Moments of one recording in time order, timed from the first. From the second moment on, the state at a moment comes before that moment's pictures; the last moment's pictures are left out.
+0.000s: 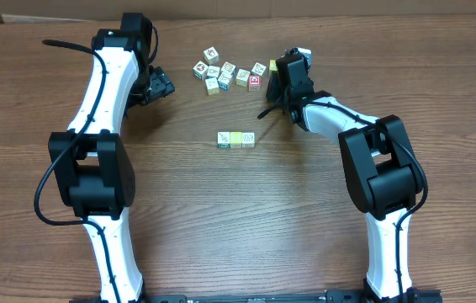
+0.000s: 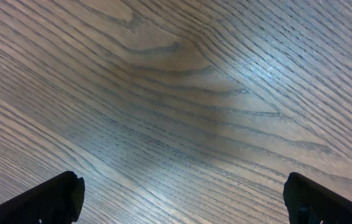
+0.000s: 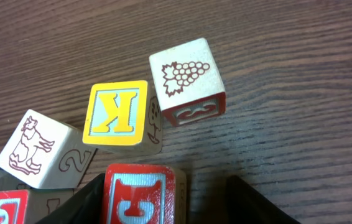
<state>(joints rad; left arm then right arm) -0.05 2.25 2.02 -1.23 -0.15 -0.65 0.34 2.27 1.48 0.00 0.20 0.46</state>
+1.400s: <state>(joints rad) -0.05 2.25 2.02 -1.23 -0.15 -0.65 0.34 2.17 1.48 -0.09 0.20 0.46</state>
